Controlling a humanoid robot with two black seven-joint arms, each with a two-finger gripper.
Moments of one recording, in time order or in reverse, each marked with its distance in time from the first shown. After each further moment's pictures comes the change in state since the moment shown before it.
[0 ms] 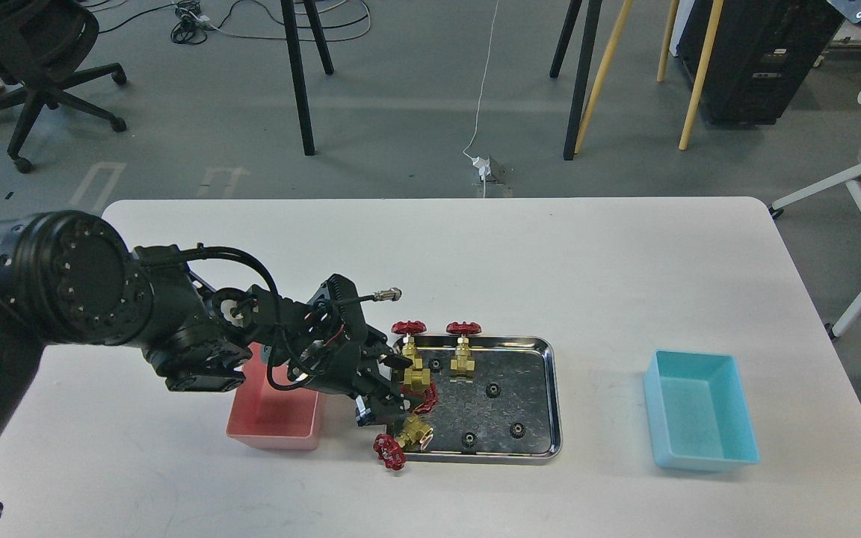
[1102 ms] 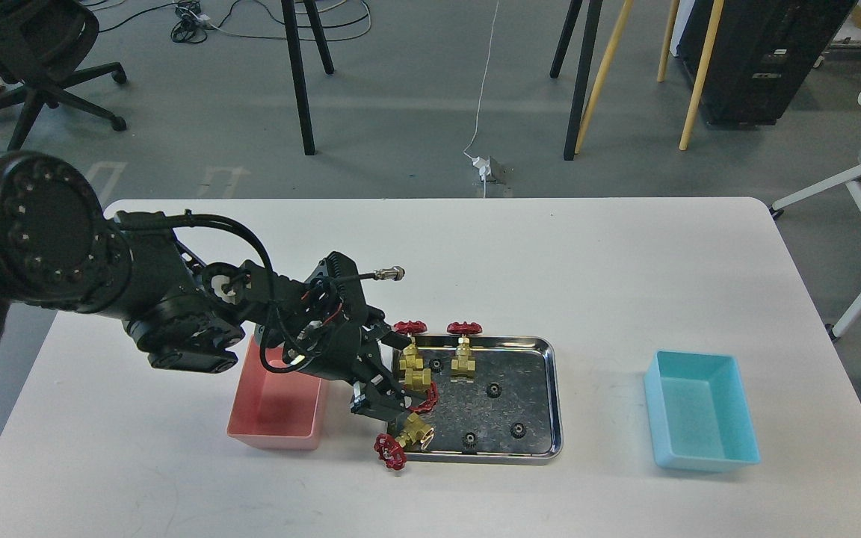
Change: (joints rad) left arm -0.137 0.025 0.001 -0.135 -0.005 0.006 0.000; right arm 0.105 0.010 0.001 -0.017 -0.003 0.000 -0.001
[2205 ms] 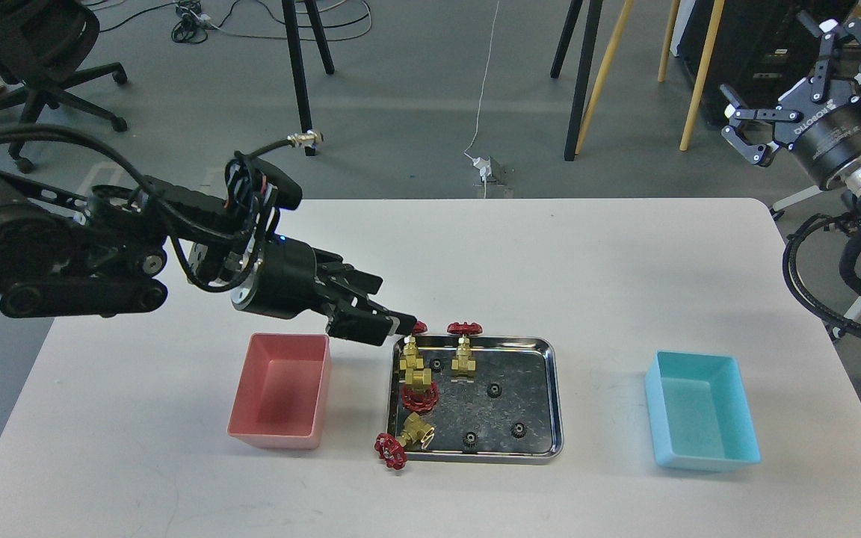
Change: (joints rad) left arm -0.214 0.351 -0.241 -0.310 0.019 -0.273 0.000; right arm -0.460 0.050 0.034 0.212 0.001 0.000 0.157
